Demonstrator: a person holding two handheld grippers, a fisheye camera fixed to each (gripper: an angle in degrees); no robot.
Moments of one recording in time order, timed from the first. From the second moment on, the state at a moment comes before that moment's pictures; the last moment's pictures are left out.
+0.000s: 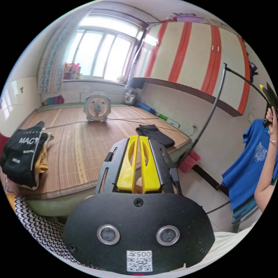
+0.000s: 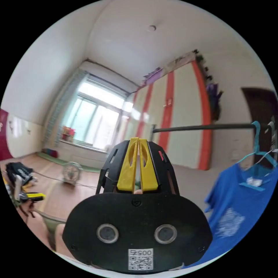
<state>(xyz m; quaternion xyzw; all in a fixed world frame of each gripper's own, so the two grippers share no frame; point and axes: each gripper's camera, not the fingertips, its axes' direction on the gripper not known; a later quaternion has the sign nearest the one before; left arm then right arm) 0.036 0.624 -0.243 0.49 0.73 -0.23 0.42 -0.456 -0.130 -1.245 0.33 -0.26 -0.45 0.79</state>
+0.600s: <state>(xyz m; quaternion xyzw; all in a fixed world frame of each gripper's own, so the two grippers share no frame) 0.040 0.650 -0.321 0.52 0.76 -0.13 0.36 -0.448 -0.407 -1.273 0.21 0.18 -0.51 0.82</state>
